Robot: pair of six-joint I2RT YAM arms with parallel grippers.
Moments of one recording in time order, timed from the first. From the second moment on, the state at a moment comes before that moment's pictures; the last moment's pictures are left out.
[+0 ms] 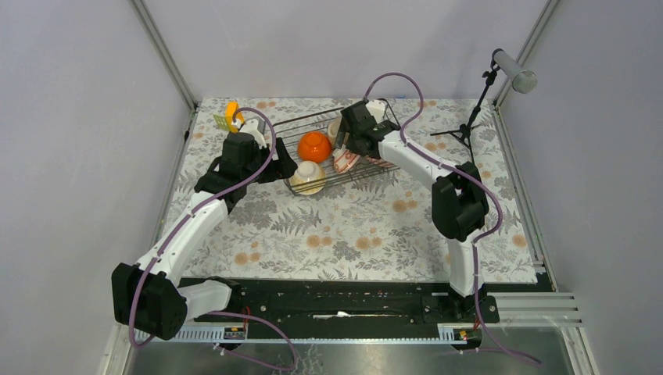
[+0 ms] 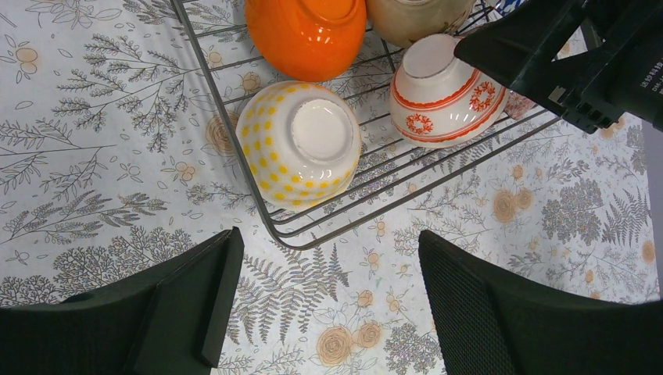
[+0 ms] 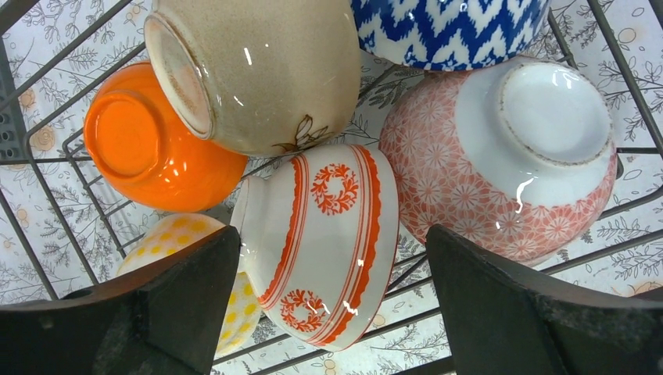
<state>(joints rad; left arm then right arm) -0.31 1.18 0.97 -0.37 0.10 -0.46 0.61 2.05 1.75 -0.58 0.35 0.73</state>
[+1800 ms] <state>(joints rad) -0.31 1.18 0.98 -0.40 0.09 -0.46 0.57 2.01 1.77 -0.63 0.25 0.80</state>
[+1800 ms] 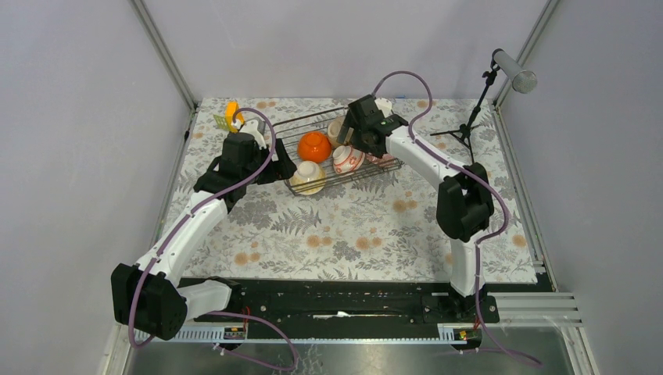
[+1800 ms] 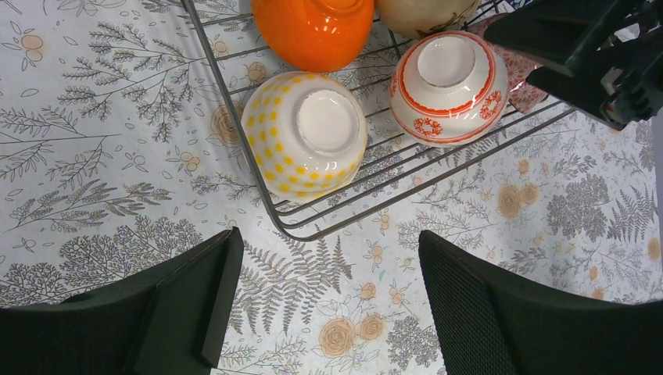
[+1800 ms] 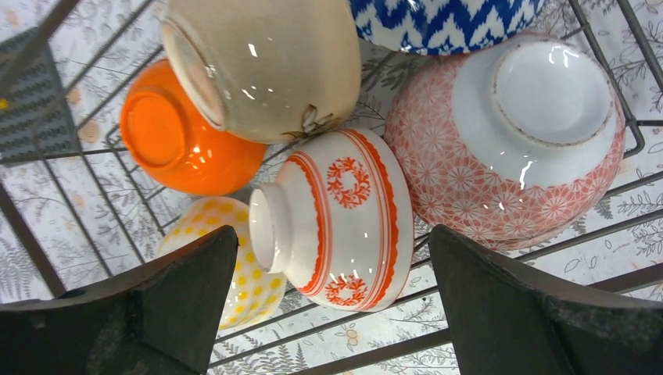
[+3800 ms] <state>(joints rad) -0.31 1.18 0.99 -0.40 0.07 -0.45 0.57 2.08 1.78 -0.67 0.21 0.83</state>
